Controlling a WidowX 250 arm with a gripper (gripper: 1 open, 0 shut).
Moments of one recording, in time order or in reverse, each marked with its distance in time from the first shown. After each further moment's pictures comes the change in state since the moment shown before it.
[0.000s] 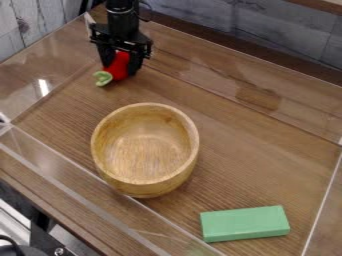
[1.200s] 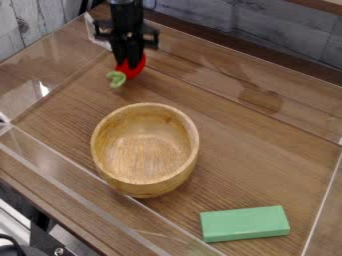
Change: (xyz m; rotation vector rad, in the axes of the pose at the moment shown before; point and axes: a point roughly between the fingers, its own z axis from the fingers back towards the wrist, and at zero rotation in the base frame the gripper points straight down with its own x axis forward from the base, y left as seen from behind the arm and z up) arm -0.005 -0.019 0.038 -0.079 -0.008 0.036
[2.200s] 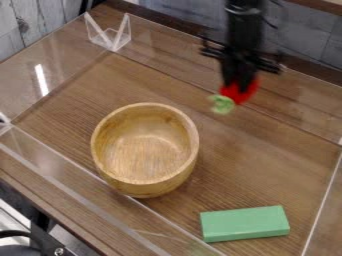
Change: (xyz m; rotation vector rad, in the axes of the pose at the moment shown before) arm -0.051 -0.193 0.018 -0.098 0.016 -0.246
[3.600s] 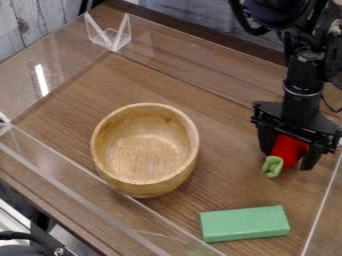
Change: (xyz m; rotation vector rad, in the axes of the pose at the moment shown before) arm -0.027 -0.056 -0.057 -0.027 0.050 -0.023
